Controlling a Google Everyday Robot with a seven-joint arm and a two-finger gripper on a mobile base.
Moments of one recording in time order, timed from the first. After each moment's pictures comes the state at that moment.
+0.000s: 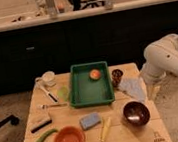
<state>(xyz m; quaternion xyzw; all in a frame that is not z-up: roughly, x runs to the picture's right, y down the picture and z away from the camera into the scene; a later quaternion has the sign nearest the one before) 0.268 0.104 0.688 -0.28 -0.02 -0.04 0.96</state>
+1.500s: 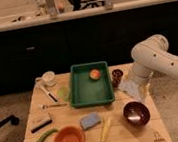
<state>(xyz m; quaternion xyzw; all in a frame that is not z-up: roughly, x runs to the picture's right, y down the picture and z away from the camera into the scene) 0.217 0.103 0.697 -0.28 -0.10 -0.22 0.93</state>
